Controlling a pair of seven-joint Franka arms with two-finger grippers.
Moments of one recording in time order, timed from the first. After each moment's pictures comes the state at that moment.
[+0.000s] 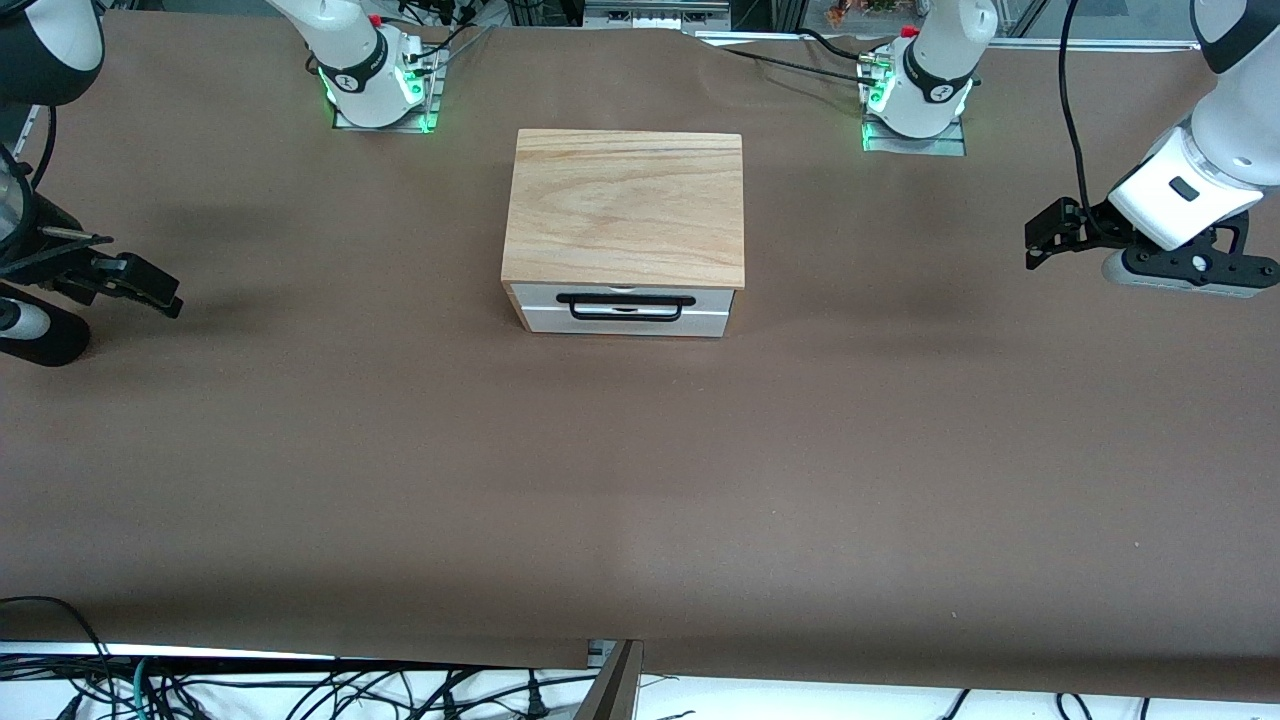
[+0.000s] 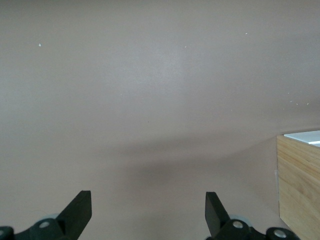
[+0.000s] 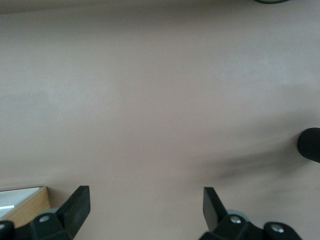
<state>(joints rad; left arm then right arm) -0.05 -0.02 -0.03 -1.71 0.01 1.68 0.02 0.06 0.12 -0.05 -1.55 -0.04 1.72 0.15</state>
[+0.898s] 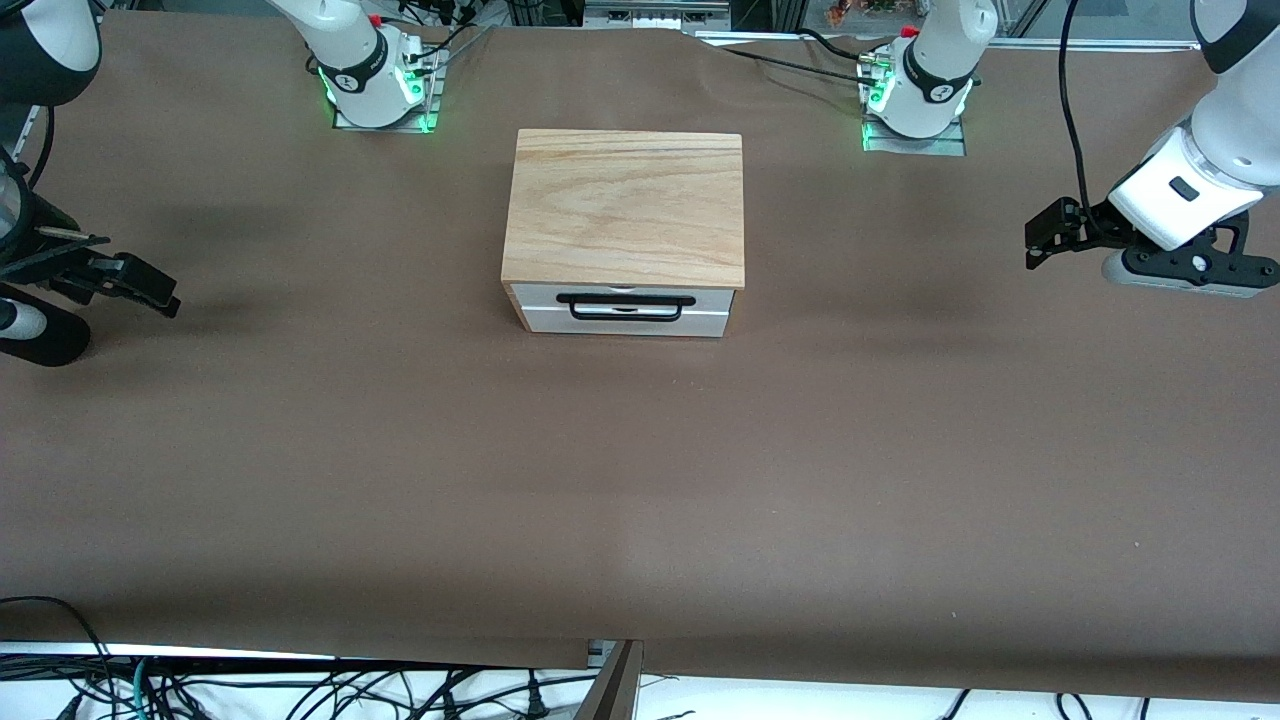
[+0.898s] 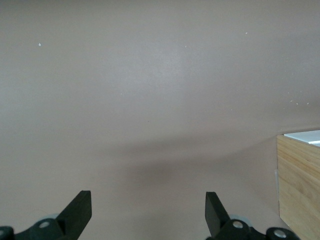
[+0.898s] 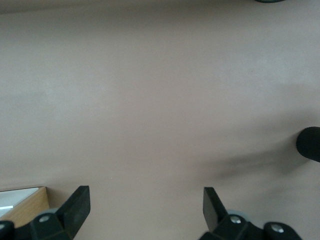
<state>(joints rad) -0.05 -0.02 -0.03 -1.71 0.01 1.67 0.02 0.06 0.12 -0.05 -1.55 -0.04 1.71 0.15</state>
